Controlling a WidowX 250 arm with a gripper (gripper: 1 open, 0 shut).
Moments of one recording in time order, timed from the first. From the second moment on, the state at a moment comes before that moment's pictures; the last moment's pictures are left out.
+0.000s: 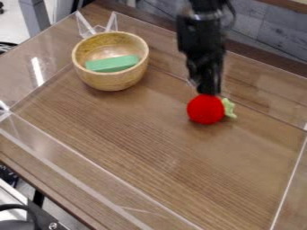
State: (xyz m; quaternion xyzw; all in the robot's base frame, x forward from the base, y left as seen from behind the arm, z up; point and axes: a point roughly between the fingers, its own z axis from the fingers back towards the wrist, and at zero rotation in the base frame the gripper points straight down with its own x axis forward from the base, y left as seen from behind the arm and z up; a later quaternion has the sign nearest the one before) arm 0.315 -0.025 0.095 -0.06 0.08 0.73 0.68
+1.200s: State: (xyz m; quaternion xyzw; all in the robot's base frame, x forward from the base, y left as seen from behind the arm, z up) arm 0.340 -0.025 0.045 -0.05 0.08 0.70 0.71
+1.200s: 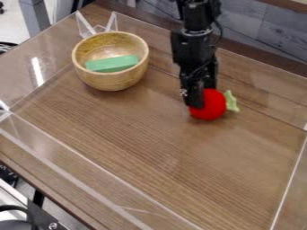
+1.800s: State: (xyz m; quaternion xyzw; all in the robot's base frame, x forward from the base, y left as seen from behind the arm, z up) arm 0.339 -0.001 0.090 -0.09 0.13 0.72 0.68
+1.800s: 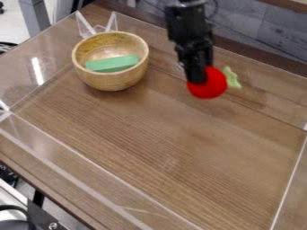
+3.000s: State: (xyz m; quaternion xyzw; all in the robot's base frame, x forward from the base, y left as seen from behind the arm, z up) arm 0.274 0.160 0.135 -0.13 0.10 0.81 0.56
